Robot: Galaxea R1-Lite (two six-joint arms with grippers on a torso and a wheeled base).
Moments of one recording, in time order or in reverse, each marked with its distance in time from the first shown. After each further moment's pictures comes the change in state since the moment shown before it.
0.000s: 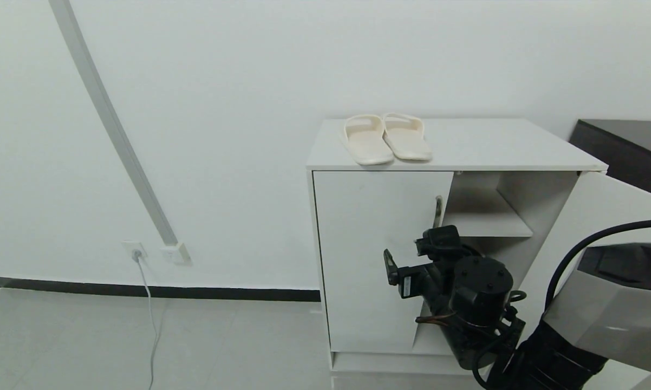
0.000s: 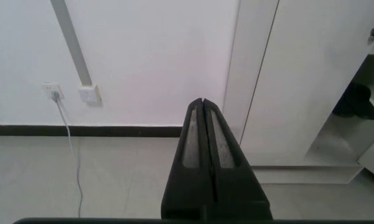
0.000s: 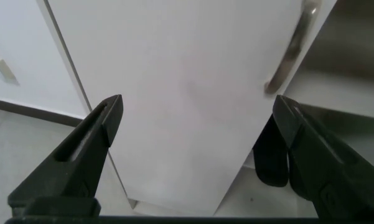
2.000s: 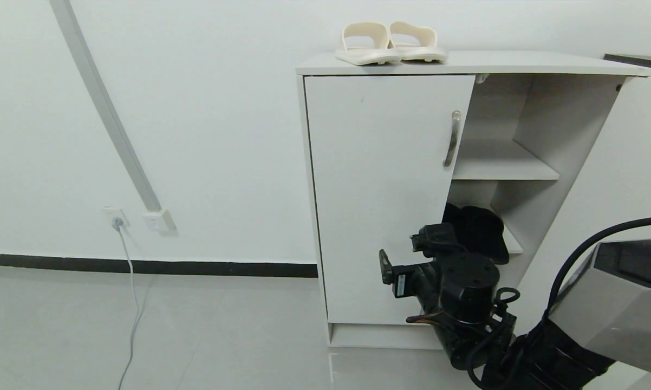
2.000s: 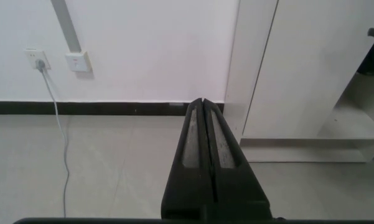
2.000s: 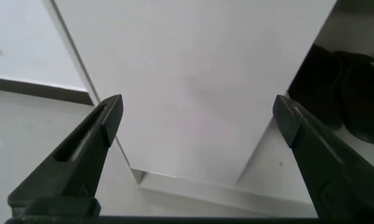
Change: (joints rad) left arm 0.000 0.000 0.000 0.000 0.001 0.000; right arm 0.029 -0.031 -0.040 0.118 -0.039 0.089
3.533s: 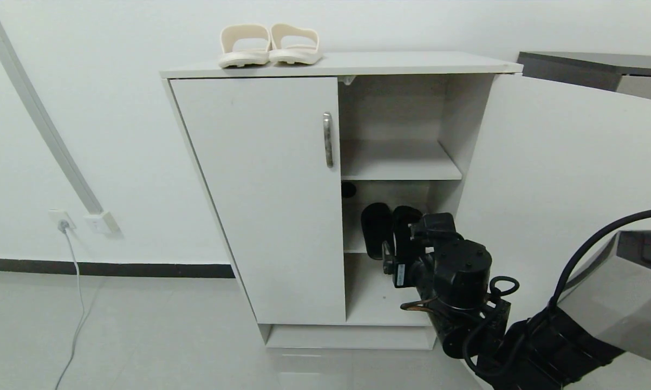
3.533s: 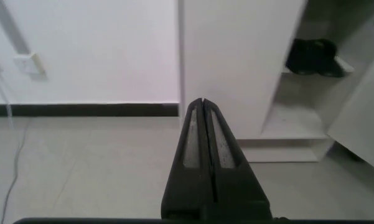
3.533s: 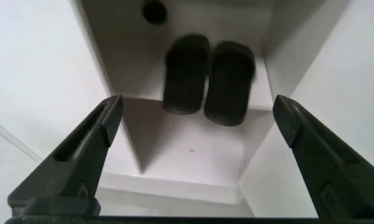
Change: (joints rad) left arm 0.001 0.000 0.000 0.001 0.002 0.002; right arm 0.008 -0.022 -0.076 0.139 -0.082 0.010
